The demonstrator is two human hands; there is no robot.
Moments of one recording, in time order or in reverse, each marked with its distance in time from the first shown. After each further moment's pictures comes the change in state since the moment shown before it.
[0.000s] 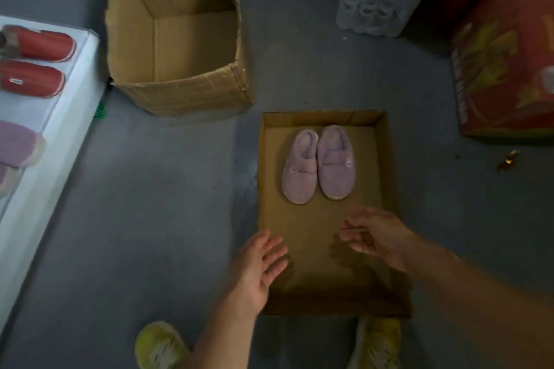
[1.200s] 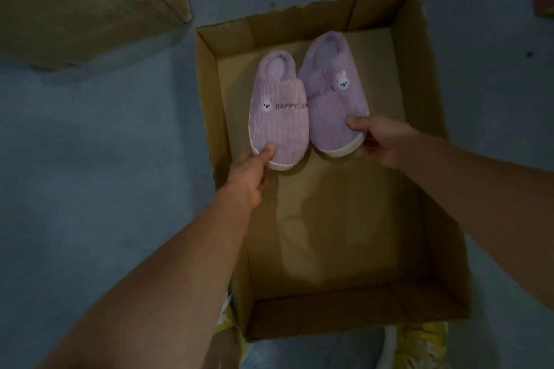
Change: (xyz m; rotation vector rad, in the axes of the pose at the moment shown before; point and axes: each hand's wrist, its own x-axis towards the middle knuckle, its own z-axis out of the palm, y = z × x) left_hand 0.278 -0.008 0.080 0.410 0.079 0.100; right_hand 0.254 0.002 -0.038 0.150 0.139 -0.022
